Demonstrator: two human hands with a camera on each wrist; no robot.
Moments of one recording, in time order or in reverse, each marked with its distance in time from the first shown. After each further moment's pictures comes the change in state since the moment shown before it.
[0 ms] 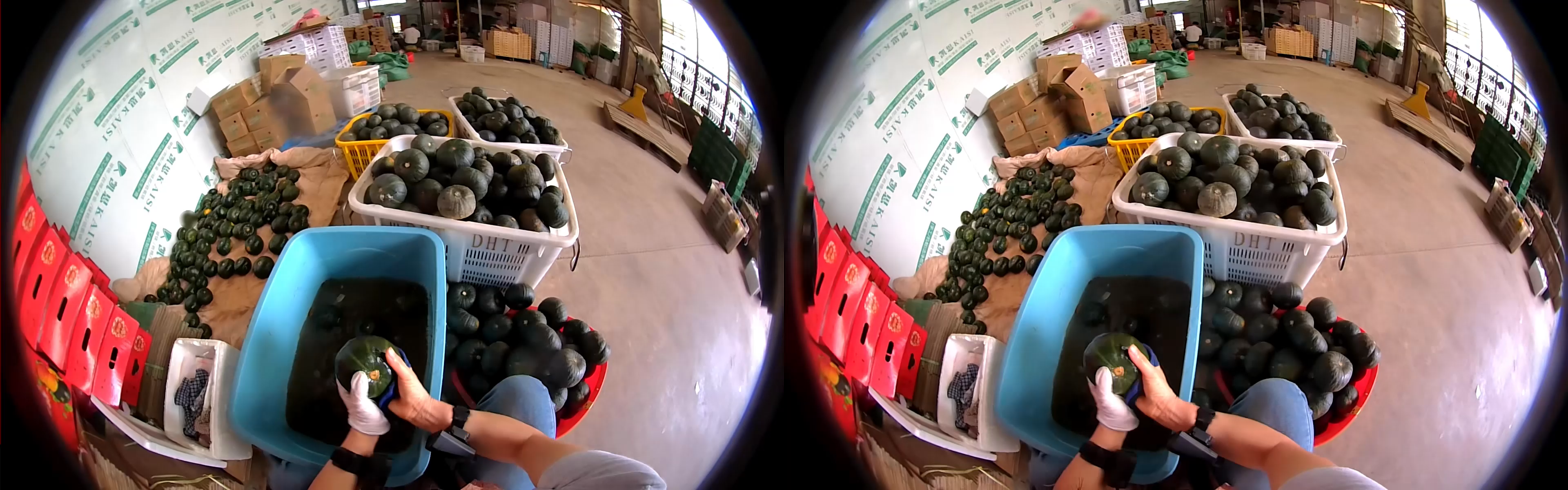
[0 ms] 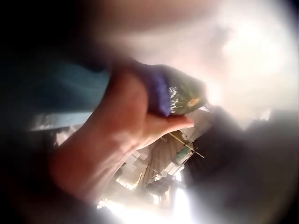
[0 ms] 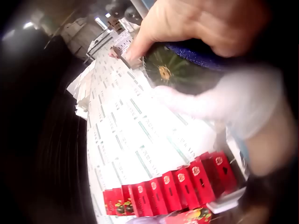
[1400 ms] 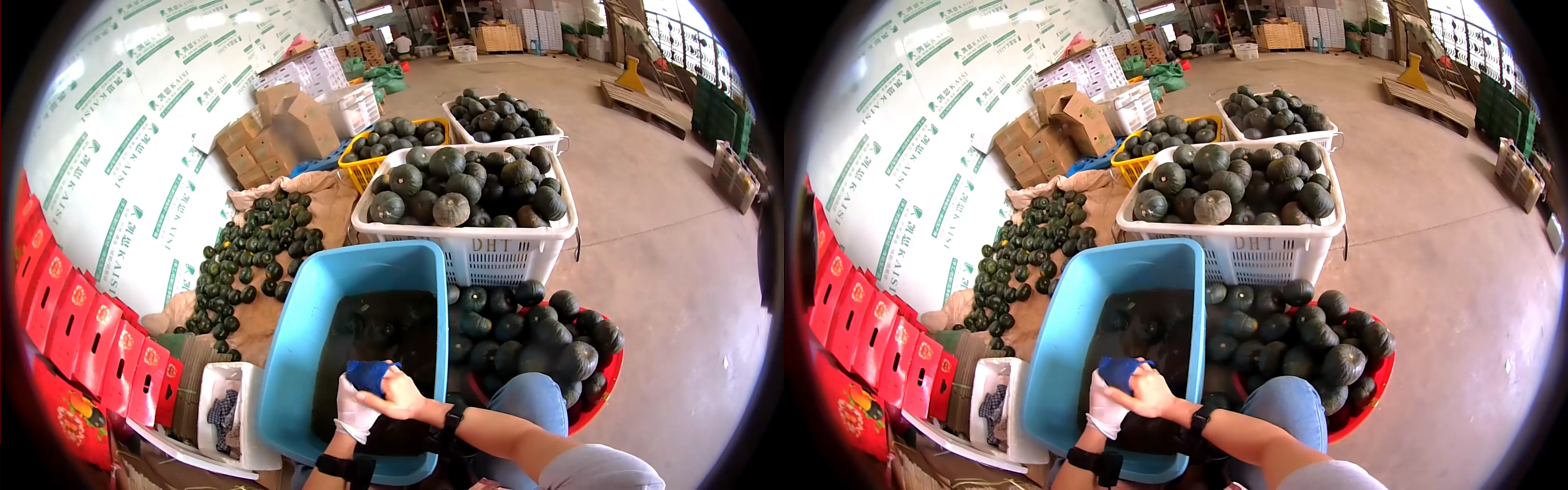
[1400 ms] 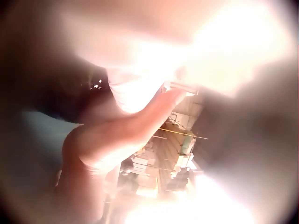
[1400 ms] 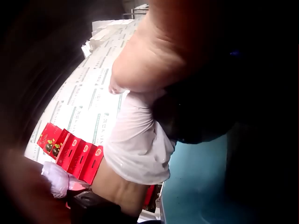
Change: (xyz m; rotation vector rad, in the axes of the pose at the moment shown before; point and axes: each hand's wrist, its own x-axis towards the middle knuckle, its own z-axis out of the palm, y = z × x) left_hand 0.029 0.045 -0.013 0.613 -0.494 -0.020; right_hand 0.016 -0.004 -0.023 -1.738 -0.407 -0.886
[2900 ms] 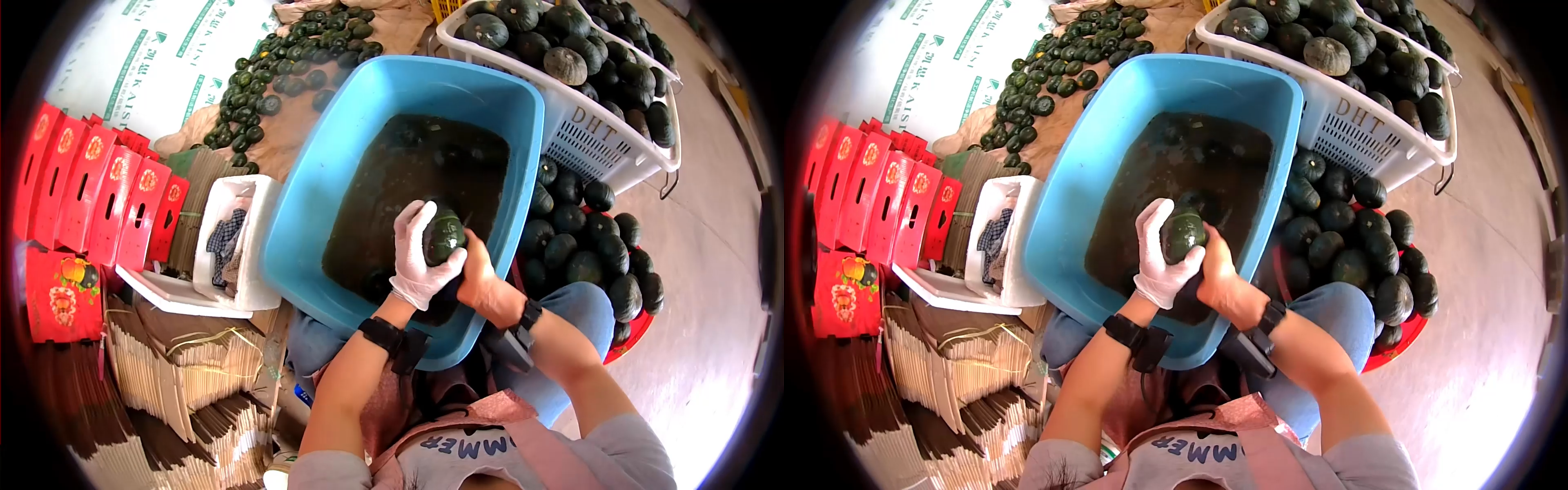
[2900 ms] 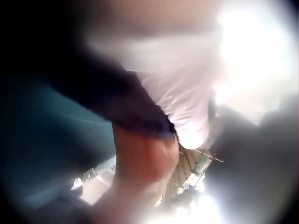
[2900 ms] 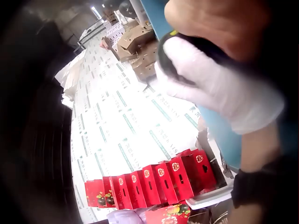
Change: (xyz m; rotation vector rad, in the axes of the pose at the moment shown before) left_hand -0.011 -0.042 0.025 0.350 0.380 0.609; right_hand -0.009 -0.016 0.008 1.599 0.239 1.439
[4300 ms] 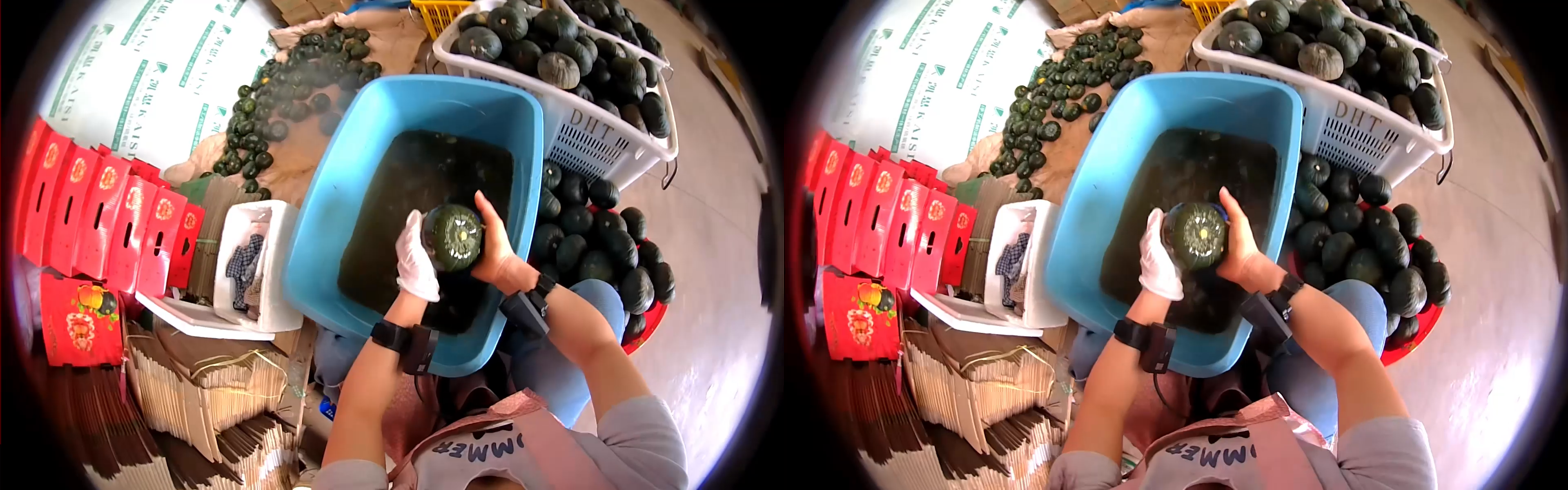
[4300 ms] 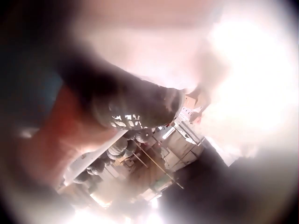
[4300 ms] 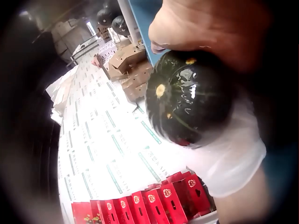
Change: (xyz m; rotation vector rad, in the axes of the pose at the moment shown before) left_hand 0.029 -0.006 -0.008 -0.779 0.400 -1.111; right_hand 0.018 -0.040 0.010 -0.026 -0.302 -0.021
